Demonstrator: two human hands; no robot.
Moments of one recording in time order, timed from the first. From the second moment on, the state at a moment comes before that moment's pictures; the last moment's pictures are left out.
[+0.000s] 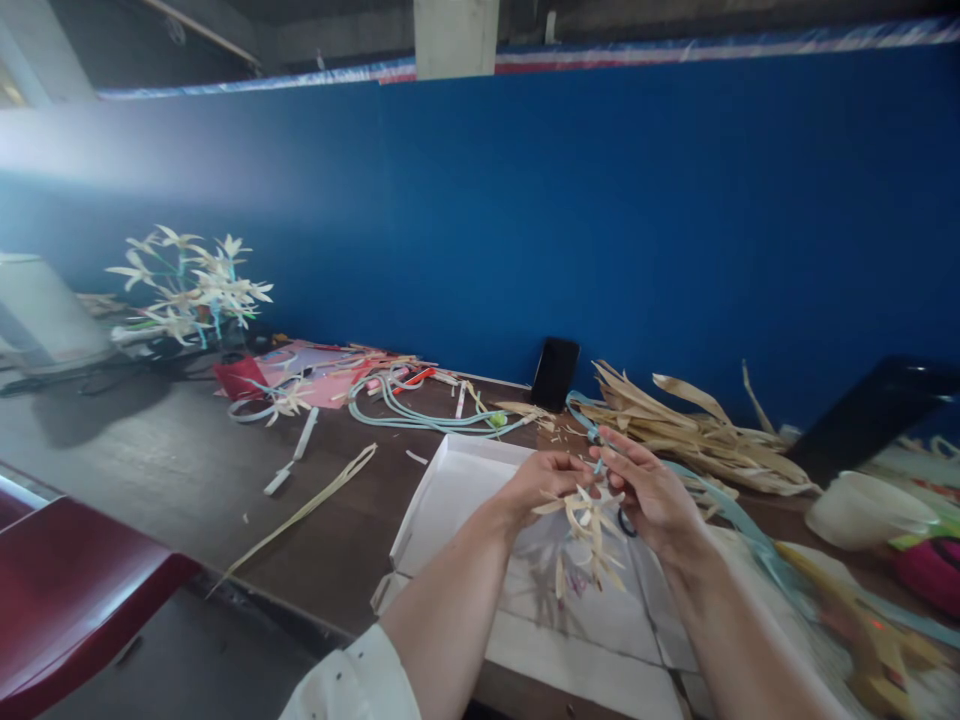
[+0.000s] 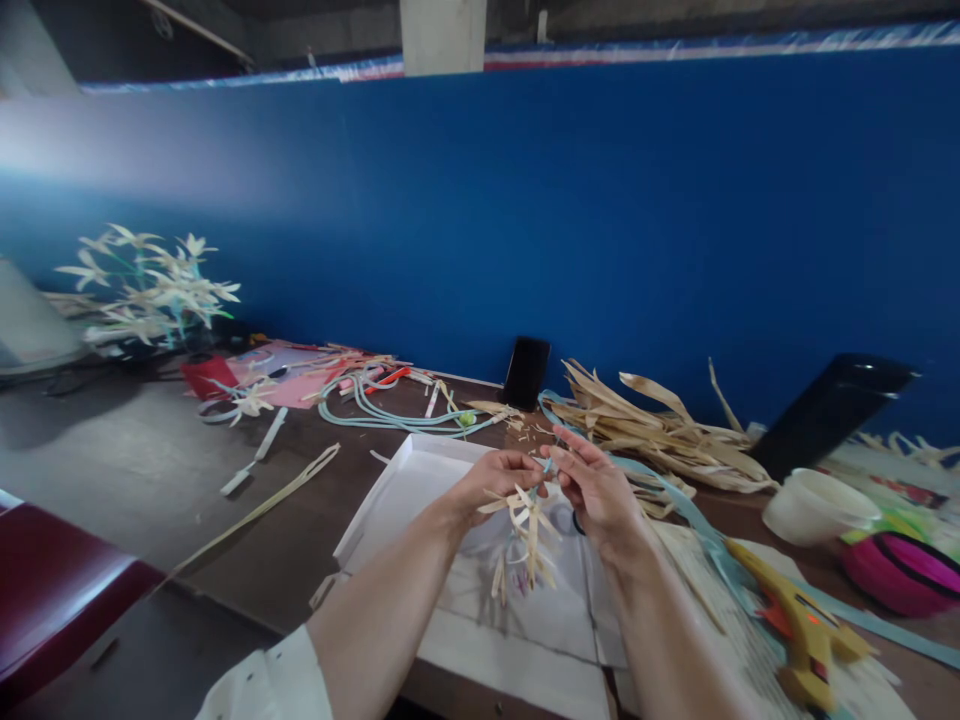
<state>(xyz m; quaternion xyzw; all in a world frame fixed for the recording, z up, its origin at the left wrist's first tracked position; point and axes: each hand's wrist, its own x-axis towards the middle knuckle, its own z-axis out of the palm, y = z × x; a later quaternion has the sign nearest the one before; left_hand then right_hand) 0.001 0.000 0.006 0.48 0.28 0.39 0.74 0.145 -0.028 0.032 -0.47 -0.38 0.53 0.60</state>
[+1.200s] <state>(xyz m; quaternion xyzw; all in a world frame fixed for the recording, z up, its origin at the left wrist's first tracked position) -0.002 0.003 0.003 0.55 0.29 0.42 0.66 0.149 -0.026 0.022 -0.50 -0.49 0.49 0.52</state>
